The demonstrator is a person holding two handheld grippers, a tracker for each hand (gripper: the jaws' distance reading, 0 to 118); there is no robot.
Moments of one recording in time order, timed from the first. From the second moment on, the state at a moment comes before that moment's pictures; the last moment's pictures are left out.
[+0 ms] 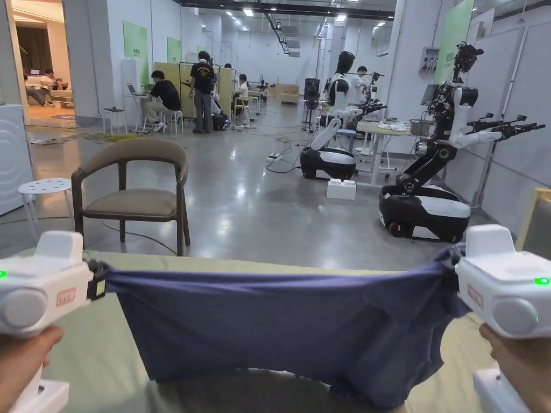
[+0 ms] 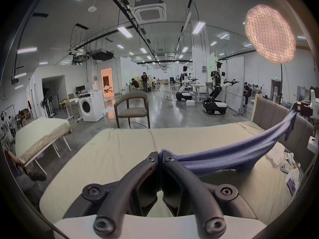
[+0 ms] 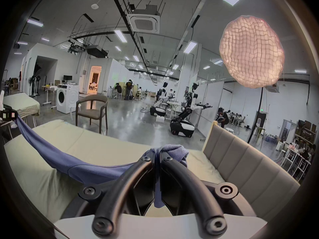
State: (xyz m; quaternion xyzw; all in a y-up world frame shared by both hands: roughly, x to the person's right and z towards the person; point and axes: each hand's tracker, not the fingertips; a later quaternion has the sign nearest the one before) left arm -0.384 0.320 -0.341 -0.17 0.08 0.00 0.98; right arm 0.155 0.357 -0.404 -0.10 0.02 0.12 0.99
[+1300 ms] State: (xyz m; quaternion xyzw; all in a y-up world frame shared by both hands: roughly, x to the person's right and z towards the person) left arm -0.338 0.077 -0.161 -0.48 0.06 0.06 0.87; right arm 0.201 0.077 -0.205 -0.47 0.01 0.11 0.88
